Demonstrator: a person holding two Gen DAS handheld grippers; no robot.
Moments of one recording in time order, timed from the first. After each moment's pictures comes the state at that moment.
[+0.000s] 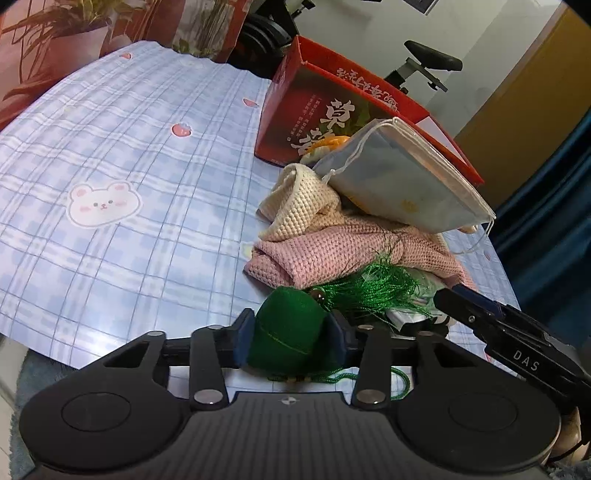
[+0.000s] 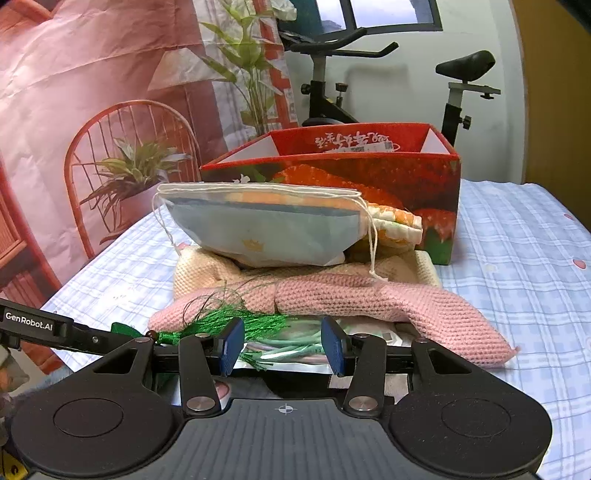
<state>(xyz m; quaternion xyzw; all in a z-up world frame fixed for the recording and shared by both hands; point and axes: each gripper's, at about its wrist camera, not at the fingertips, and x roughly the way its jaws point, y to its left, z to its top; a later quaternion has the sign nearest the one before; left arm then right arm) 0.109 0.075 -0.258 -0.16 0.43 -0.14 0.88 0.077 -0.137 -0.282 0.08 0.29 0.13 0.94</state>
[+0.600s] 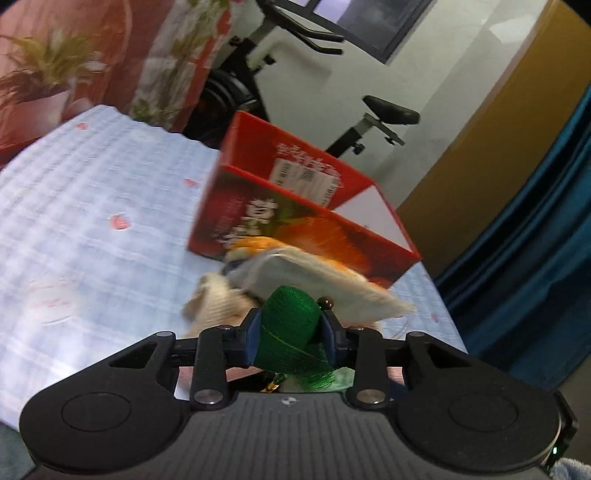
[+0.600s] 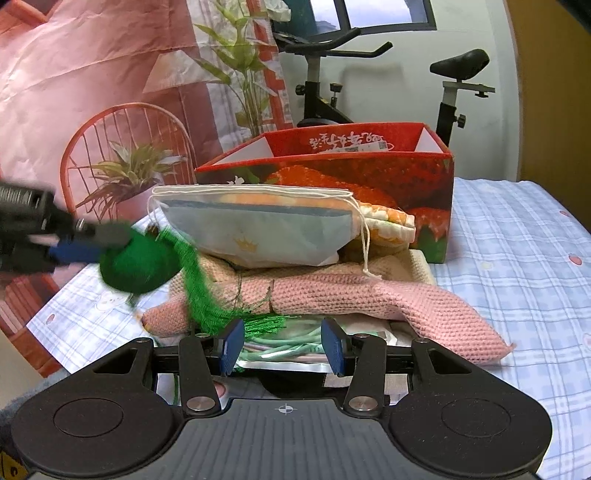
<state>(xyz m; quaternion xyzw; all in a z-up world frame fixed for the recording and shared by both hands) 0.133 0.042 -0.197 -0.18 0.35 -0.18 0.90 0.076 -0.141 -0.283 0.08 0.29 0.13 0.94</state>
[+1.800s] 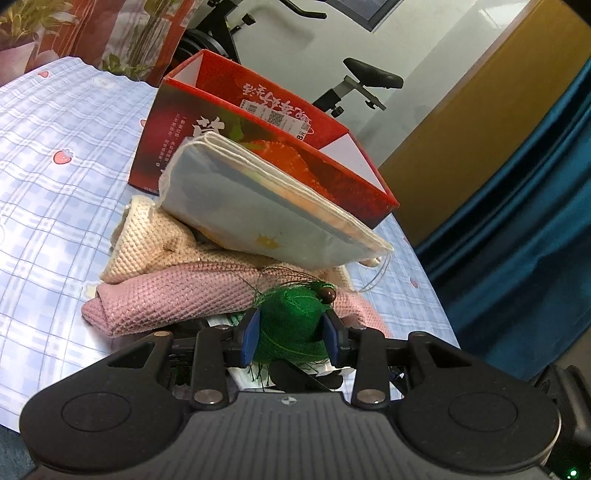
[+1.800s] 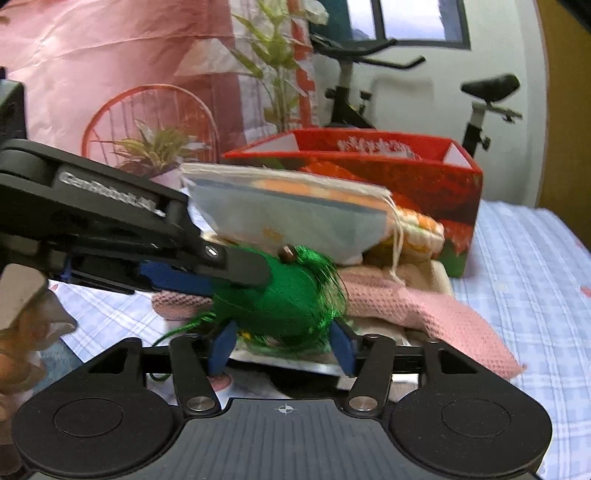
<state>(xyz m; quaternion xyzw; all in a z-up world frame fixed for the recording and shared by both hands) 0.128 0.000 -0.254 -0.20 0.37 -0.22 0.88 0.073 -0.125 -0.289 0.02 0.27 0.16 0.95</state>
